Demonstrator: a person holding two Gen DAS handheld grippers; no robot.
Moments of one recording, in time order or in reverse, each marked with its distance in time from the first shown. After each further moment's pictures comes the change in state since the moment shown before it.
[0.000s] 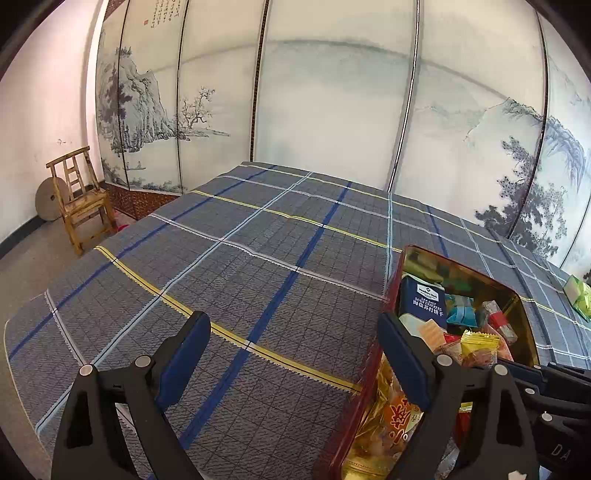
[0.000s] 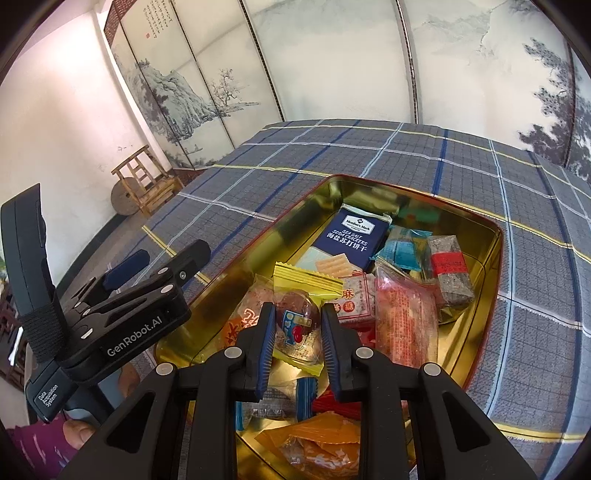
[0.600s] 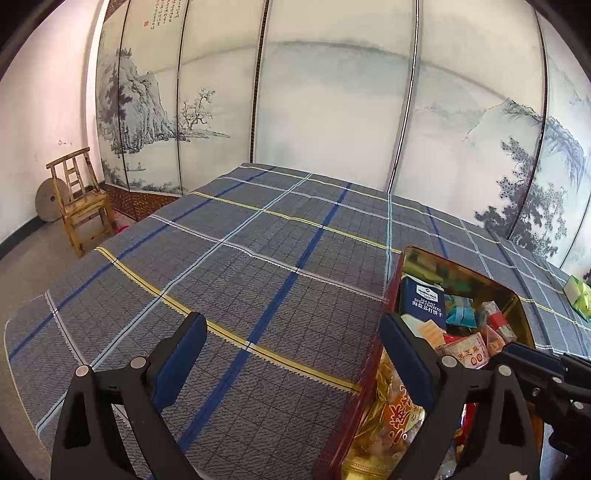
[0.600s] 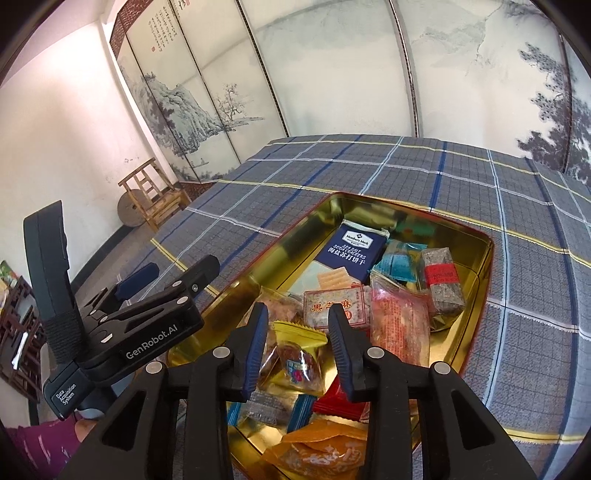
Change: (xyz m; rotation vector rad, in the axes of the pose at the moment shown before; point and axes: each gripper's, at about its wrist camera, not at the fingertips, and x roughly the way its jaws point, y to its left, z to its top) left arm 0.000 0.000 0.000 0.000 -0.001 -0.005; right arm -0.020 -0.004 0.000 0.008 -0.068 0.016
